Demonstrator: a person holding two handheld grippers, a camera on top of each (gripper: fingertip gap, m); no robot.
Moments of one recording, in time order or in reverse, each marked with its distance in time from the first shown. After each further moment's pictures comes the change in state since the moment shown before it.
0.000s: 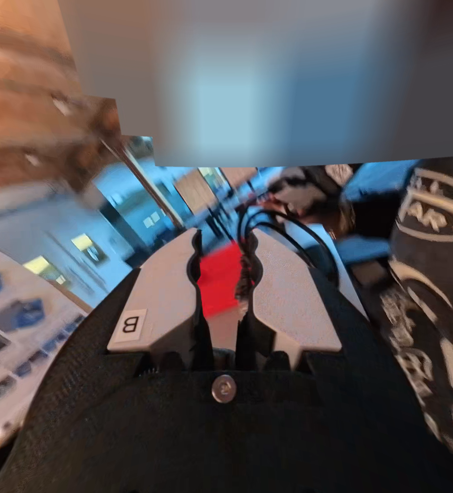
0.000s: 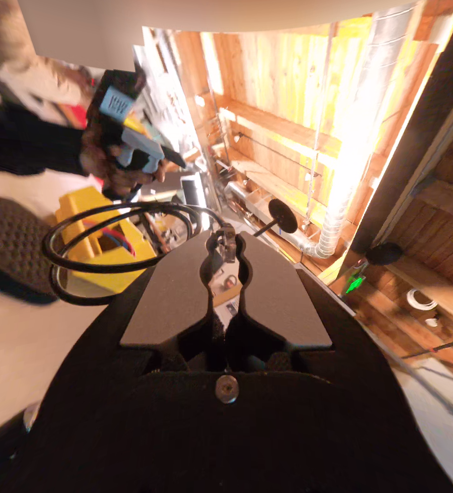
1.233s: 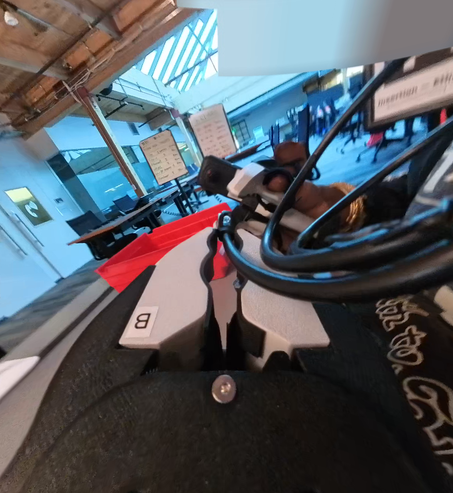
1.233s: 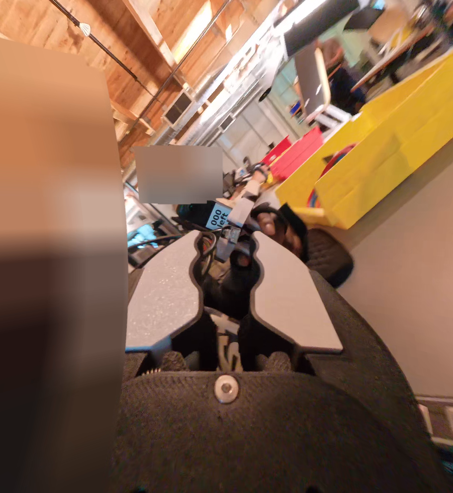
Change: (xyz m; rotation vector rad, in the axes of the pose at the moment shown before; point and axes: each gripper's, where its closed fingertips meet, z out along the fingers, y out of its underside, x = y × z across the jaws) left arm 0.045 0.096 0.064 -0.065 0.055 -0.240; right arm -0.067 0.064 0.032 -0.198 -0.355 2.015
